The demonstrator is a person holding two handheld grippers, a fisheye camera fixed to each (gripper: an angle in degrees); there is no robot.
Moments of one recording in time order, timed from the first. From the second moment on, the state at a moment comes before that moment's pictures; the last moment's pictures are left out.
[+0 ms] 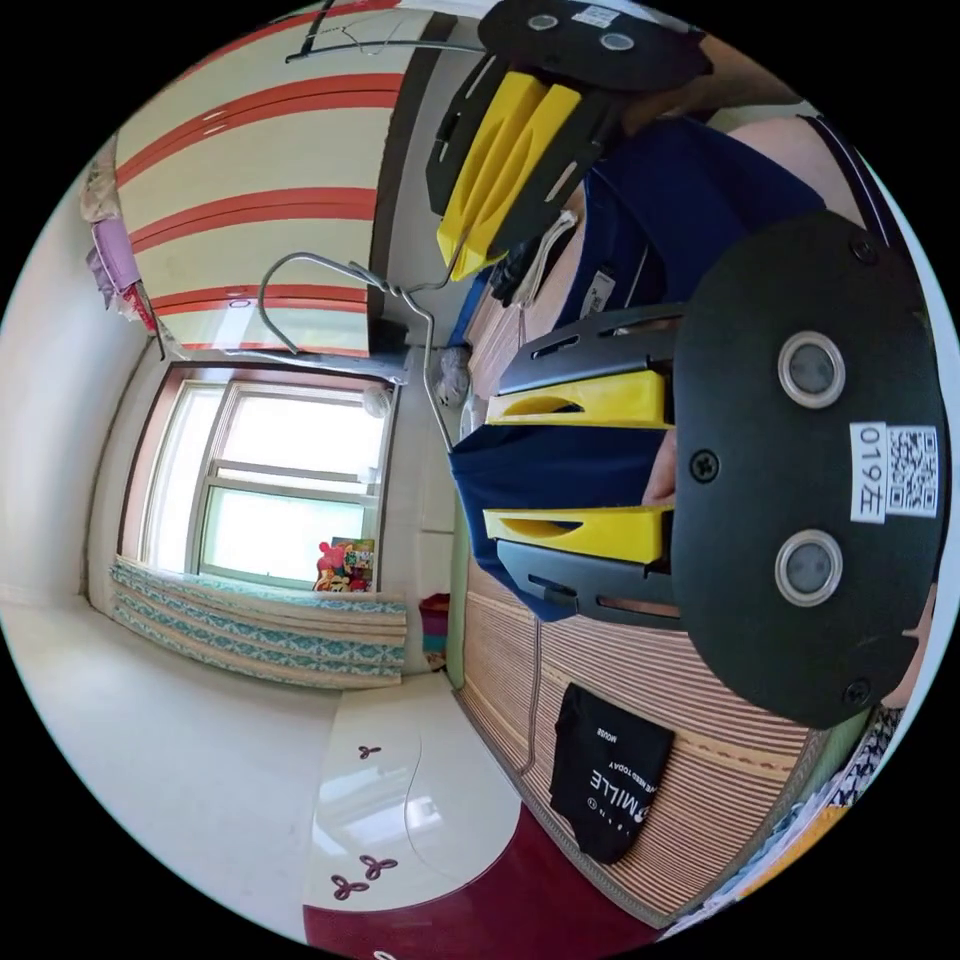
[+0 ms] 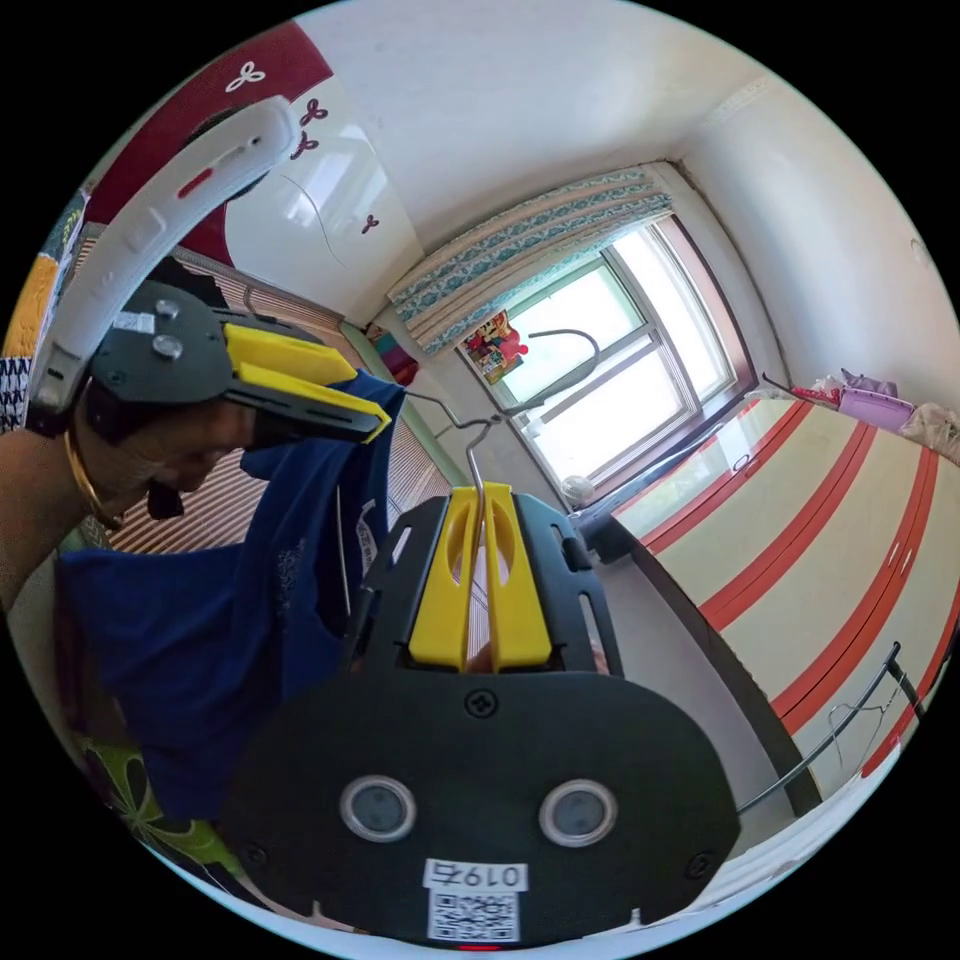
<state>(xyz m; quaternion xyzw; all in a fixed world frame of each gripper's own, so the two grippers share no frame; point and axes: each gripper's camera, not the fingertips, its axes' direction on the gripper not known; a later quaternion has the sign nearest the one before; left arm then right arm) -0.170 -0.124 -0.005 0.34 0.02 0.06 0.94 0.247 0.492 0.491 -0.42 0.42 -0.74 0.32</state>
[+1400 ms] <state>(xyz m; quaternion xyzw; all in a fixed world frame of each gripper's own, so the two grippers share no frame) -0.261 -0.279 0.243 0.05 -0.01 0.00 1.00 -0.060 0.001 0.287 -0.24 0.48 -0.55 0.64</state>
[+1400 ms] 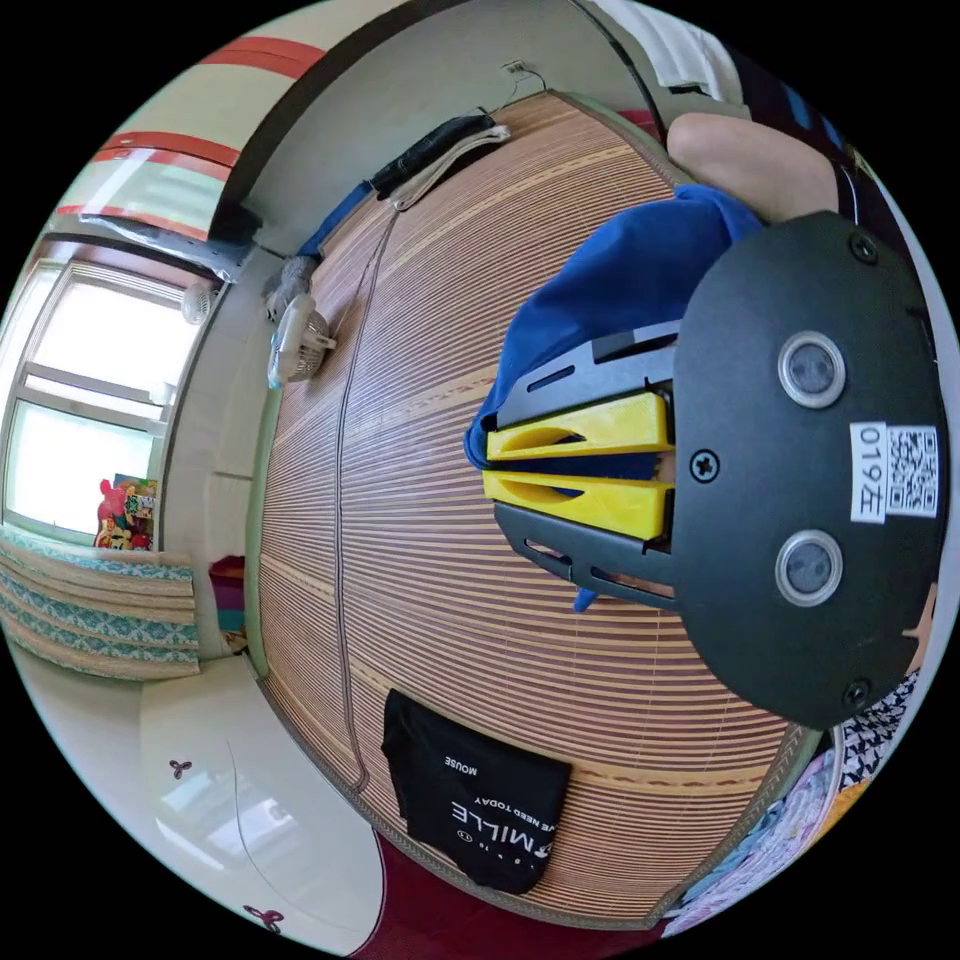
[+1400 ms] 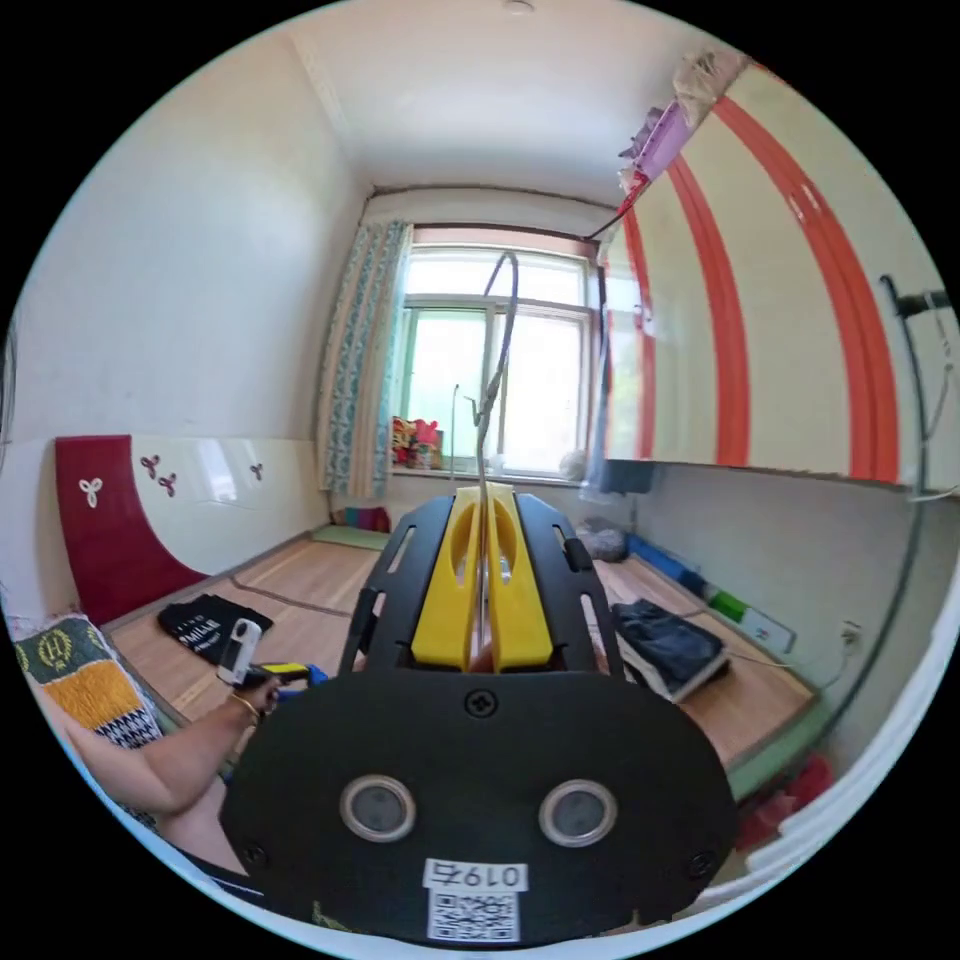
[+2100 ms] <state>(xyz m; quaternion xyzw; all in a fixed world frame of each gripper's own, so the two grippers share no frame) -0.269 -0.256 0.250 0.07 0.02 0.00 1.00 -0.464 -0.071 0.181 -0.01 0.79 -0.57 0.22</state>
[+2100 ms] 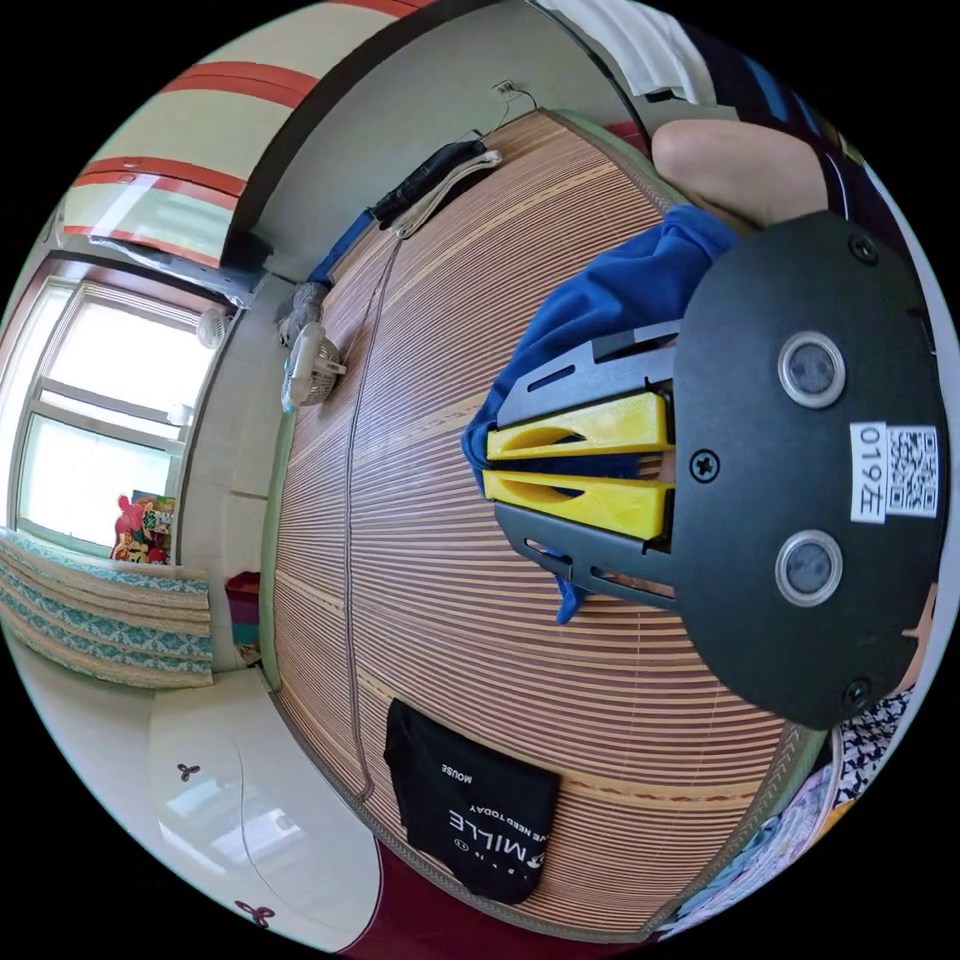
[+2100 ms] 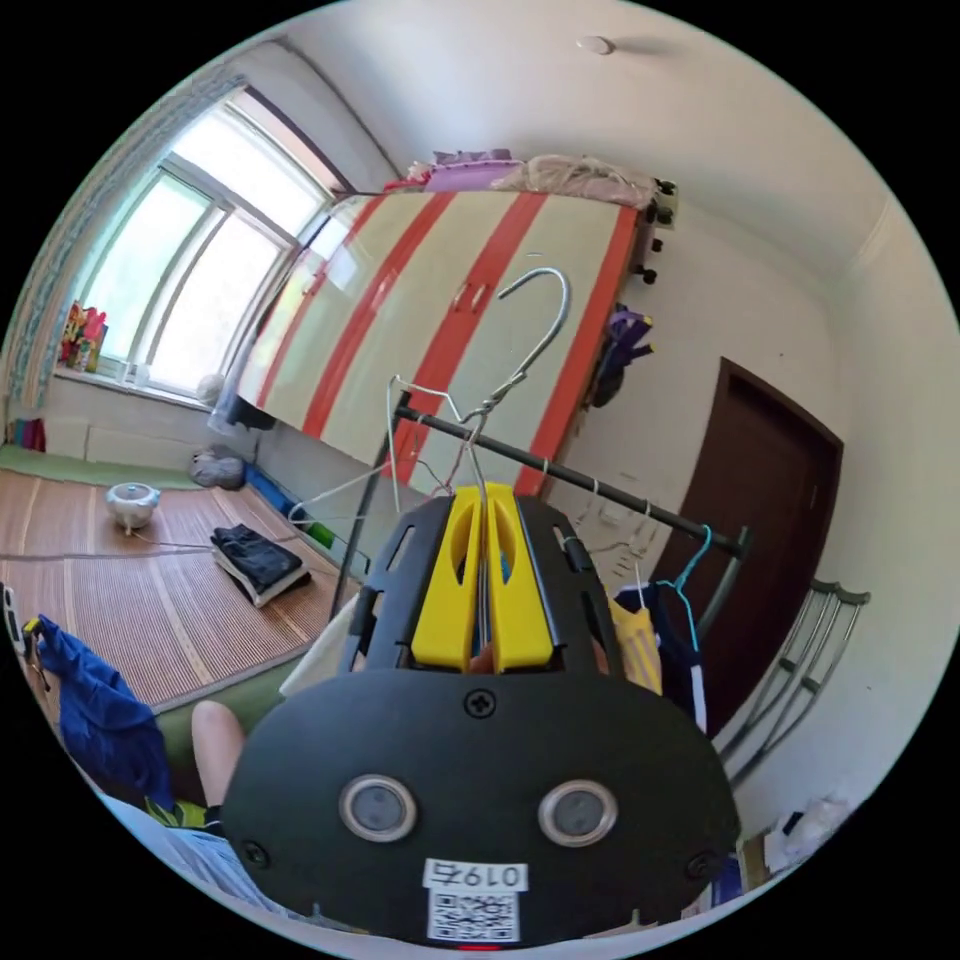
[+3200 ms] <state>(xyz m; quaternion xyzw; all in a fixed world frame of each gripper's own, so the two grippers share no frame) -0.249 -0.233 0.250 0.07 0.02 0.03 1.00 -0.222 -0.373 0.179 -0.14 0.96 -0.24 -0.06</state>
